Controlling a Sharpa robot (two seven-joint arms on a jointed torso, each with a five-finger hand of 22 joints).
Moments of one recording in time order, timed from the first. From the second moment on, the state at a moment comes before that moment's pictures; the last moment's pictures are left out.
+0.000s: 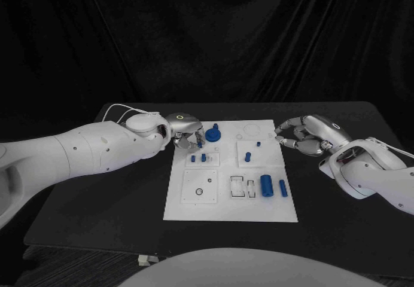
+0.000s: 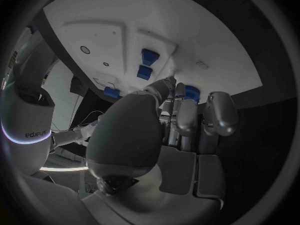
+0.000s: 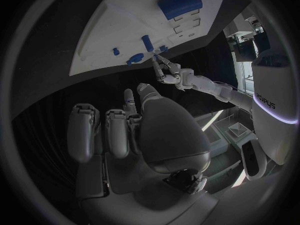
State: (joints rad) left arm 1.22 -0.62 -0.21 1.10 -1.60 -0.24 0.27; left_hand 1.47 -0.09 0.39 0.08 0.20 1.10 0.08 0.07 0.24 1.15 0.02 0.09 0.11 1.36 -0.04 1.27 1.07 0.08 1.36 0.07 1.14 1.31; right arm 1.19 -0.95 -0.21 1.52 -1.31 -0.63 0.15; right_hand 1.41 0.03 0.03 0.25 0.48 0.81 0.09 0.36 0.17 1.47 -0.01 1.58 1.31 1.46 -0.08 1.49 1.31 0.05 1.47 0.03 1.42 1.31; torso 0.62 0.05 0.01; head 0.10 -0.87
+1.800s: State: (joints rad) left arm 1.21 -0.60 -0.21 1.08 -1.60 -0.23 0.24; left_hand 1.42 -0.14 0.40 0.09 0.10 0.88 0.01 0.06 0.19 1.06 0.04 0.06 0.09 1.29 -0.03 1.20 0.99 0.09 1.31 0.08 1.03 1.31; right arm 1.19 -0.95 -0.21 1.53 -1.31 -0.63 0.15; right_hand 1.43 0.03 0.04 0.23 0.48 0.81 0.09 0.36 0.16 1.47 -0.01 1.58 1.31 1.46 -0.08 1.49 1.31 0.05 1.47 0.03 1.42 1.31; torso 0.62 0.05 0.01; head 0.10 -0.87
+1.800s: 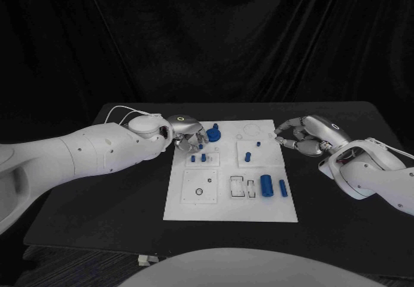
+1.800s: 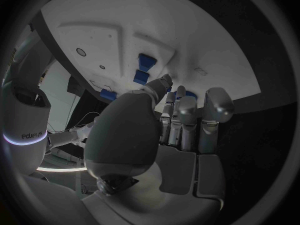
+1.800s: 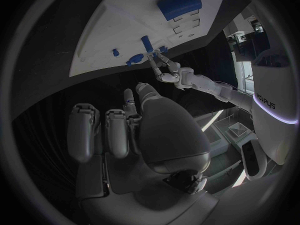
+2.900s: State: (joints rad) left arm 1.31 -0.86 -0.21 1.27 -1.14 -0.38 0.43; left_hand 1.27 -0.14 -0.06 0.30 0.16 0.58 0.06 0.05 0.08 0.16 0.01 0.03 0.03 0.17 0.20 0.13 0.14 0.08 0.41 0.25 0.06 1.06; right arm 1.41 -0.91 -0.21 1.55 -1.45 -0.47 -0.08; right_hand 1.45 -0.09 0.06 0.27 0.36 0.92 0.10 0.22 0.14 0.87 0.04 0.58 0.57 1.45 -0.04 1.14 0.82 0.09 1.41 0.06 1.05 1.31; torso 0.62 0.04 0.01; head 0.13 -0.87
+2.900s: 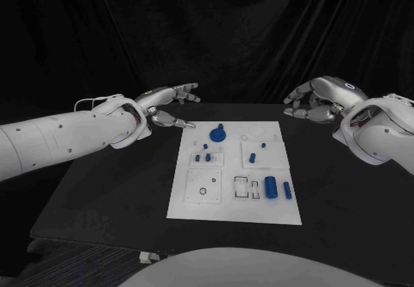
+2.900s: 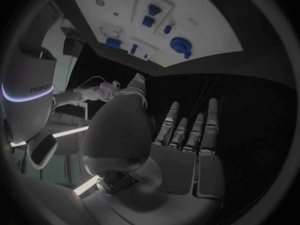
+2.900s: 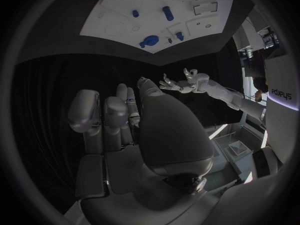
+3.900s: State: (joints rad) left arm 1.23 -0.91 -0.21 1.42 -0.18 0.07 0.67; left_hand 1.11 -0.03 -0.10 0.30 0.06 0.12 -0.04 0.02 0.02 0.00 -0.07 0.00 0.00 0.00 0.06 0.00 0.00 0.15 0.00 0.17 0.01 0.03; right arm 1.31 -0.77 -0.21 1.40 -1.72 -0.23 -0.09; right_hand 1.45 -0.19 0.26 0.25 0.10 0.88 0.11 0.09 0.09 0.86 0.08 0.28 0.14 1.46 -0.05 1.21 0.97 0.09 1.44 0.07 1.03 1.31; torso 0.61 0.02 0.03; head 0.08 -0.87
